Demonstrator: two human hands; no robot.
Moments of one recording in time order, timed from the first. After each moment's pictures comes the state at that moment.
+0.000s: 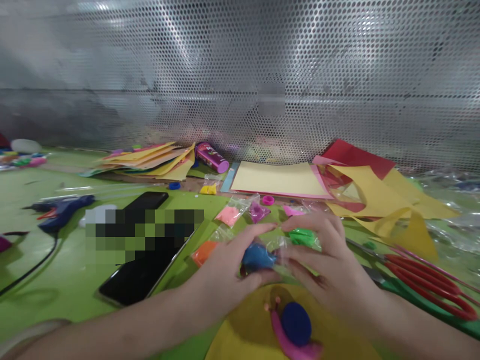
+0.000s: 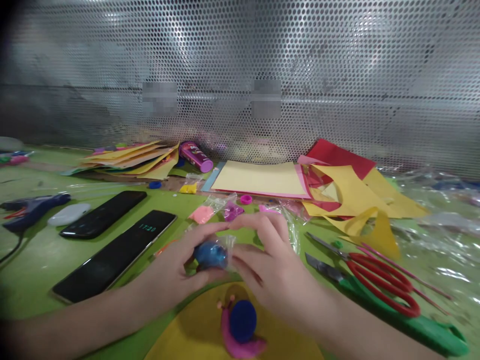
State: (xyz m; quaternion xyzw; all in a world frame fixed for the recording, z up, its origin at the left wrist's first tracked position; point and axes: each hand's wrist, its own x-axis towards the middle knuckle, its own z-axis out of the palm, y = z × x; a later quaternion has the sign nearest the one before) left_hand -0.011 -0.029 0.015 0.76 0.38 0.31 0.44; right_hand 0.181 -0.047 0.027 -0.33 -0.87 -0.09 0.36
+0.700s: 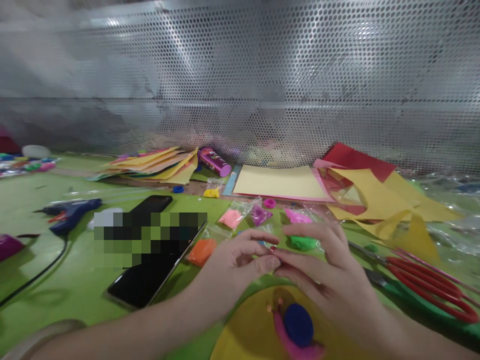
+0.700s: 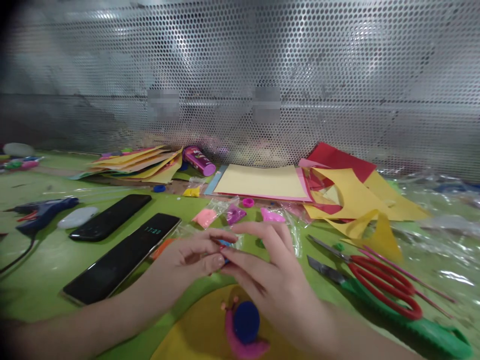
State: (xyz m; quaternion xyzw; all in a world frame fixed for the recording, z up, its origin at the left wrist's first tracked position) left_hand -0.008 -0.029 0.012 0.64 0.31 0.39 0.59; right_hand 0.176 -0.056 0.024 -0.33 -0.85 -0.09 0.41
